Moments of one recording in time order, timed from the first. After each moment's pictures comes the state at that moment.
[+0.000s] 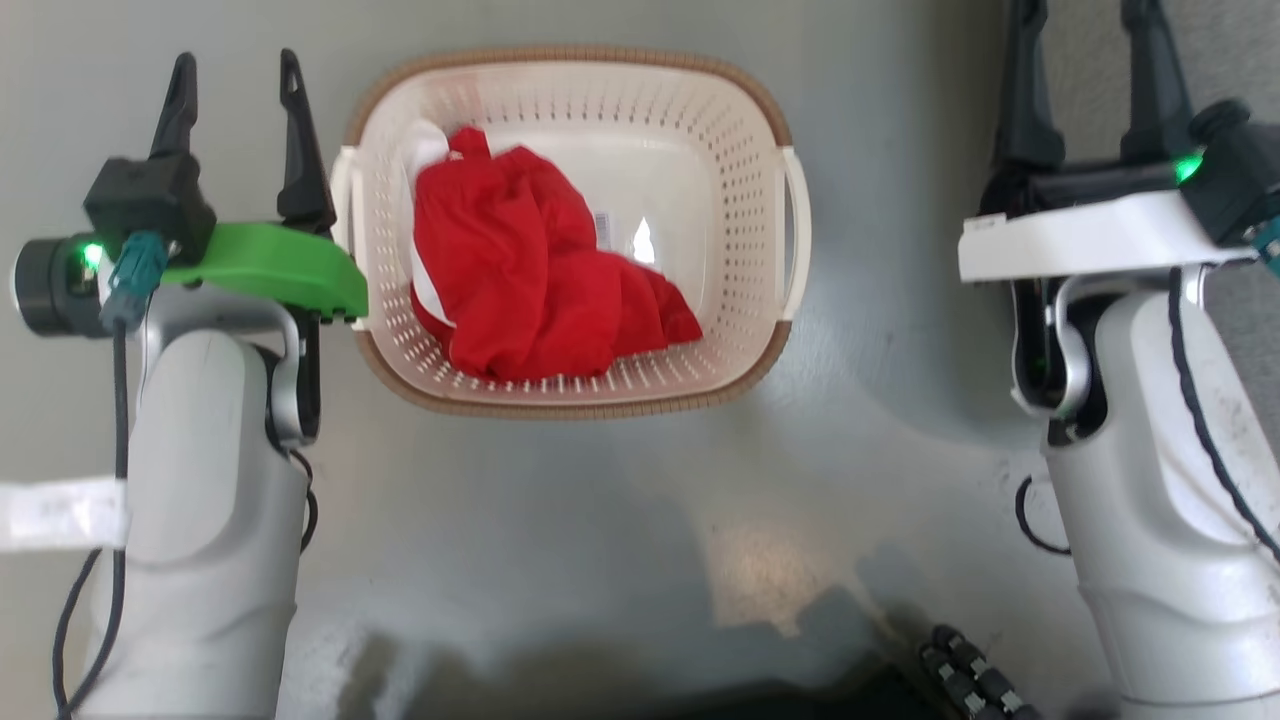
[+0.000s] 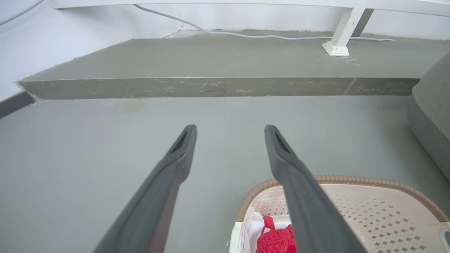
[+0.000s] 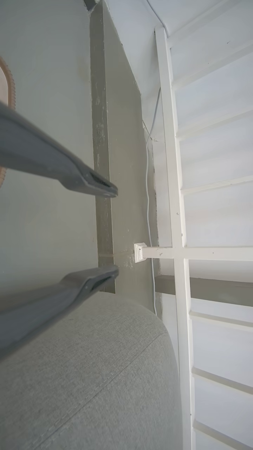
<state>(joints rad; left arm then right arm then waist) -0.67 0.03 -0.13 0.45 -0.18 0.05 -0.26 -0.52 -0.06 0.17 0.06 0.18 -0.13 -0.25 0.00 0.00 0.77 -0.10</state>
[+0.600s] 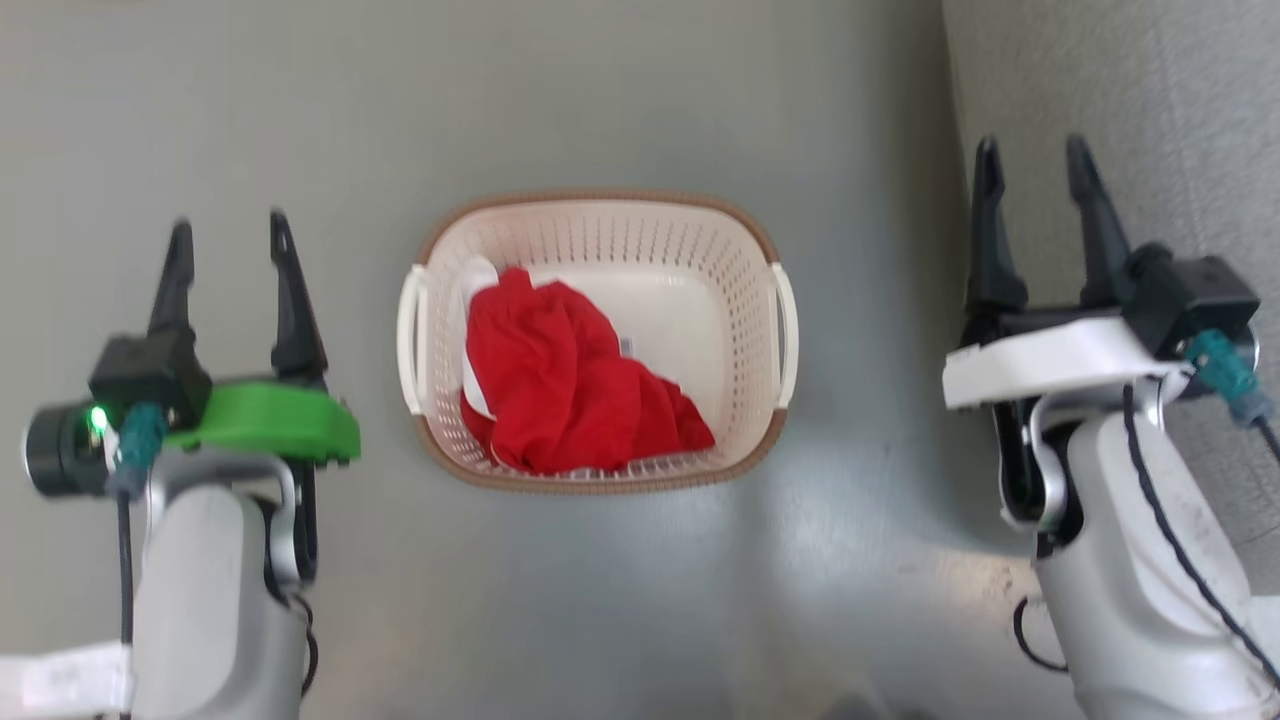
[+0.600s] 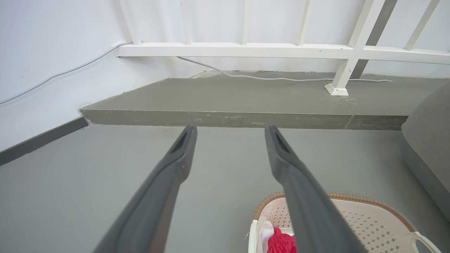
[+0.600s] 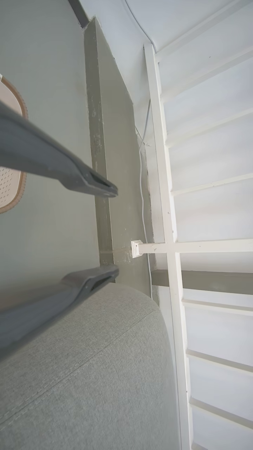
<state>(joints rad) -0.38 0.03 -0.06 0.25 -0.17 0.06 -0.26 -0.33 -0.06 0.17 0.13 0.19 -0.12 -0.25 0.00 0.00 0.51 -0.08</state>
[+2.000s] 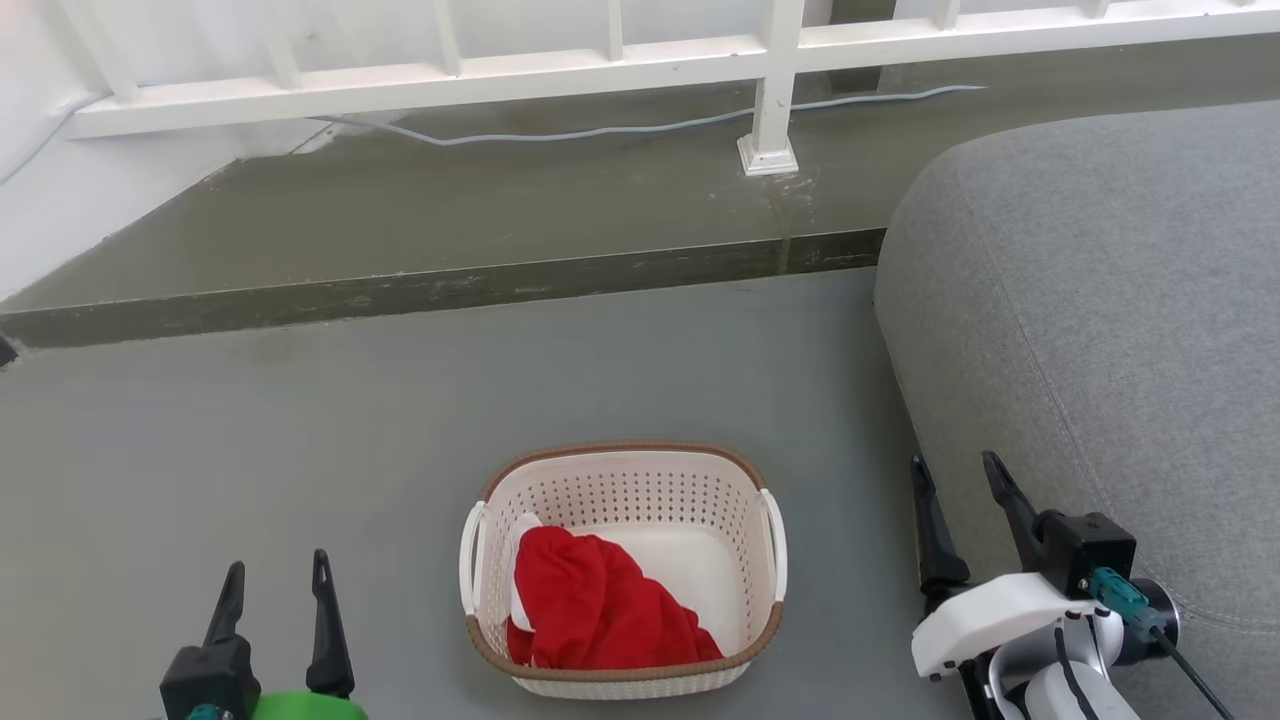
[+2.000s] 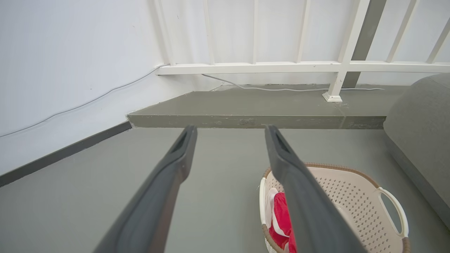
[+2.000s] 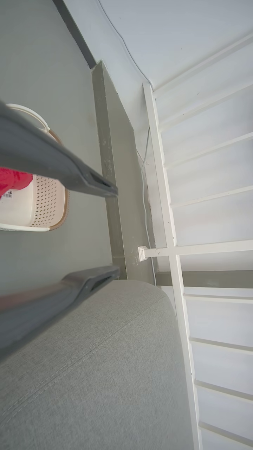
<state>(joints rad) 0.13 0.04 -0.05 0.16 -0.16 0.08 -0.26 0.03 -0.05 0.24 0.22 0.22 -0.11 -0.25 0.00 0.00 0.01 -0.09</state>
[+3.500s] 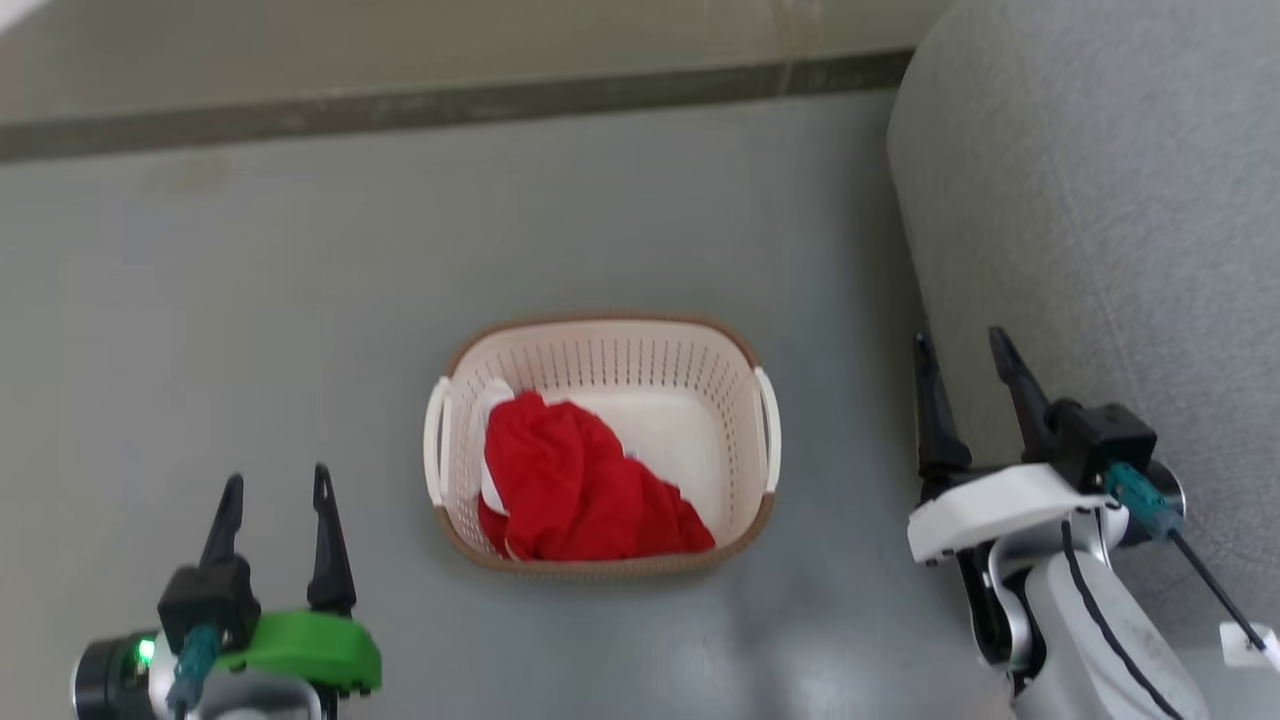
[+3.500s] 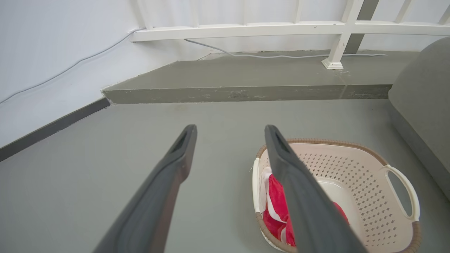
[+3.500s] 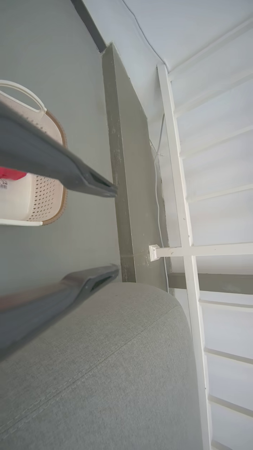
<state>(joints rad) 0.02 0.04 -0.08 0.15 -0.16 0.09 -0.26 -0.12 -0.04 0.23 0.20 0.21 -0.11 -0.25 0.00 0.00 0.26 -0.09</state>
